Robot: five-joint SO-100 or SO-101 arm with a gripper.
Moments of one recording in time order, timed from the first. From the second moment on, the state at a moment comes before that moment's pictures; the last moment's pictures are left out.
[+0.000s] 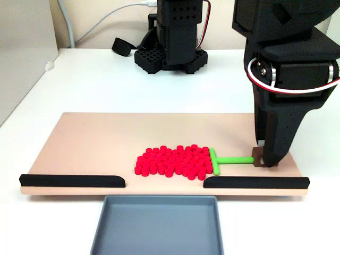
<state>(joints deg) -15.3 43.1 36.5 97.0 16.2</state>
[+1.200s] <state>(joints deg) -12.1 42.7 36.5 97.4 14.8</state>
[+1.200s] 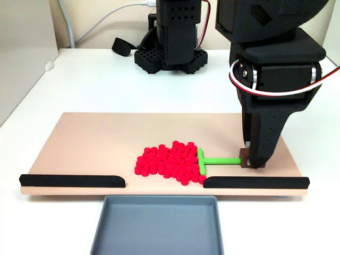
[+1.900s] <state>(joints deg) -11.6 42.7 36.5 97.6 13.9</state>
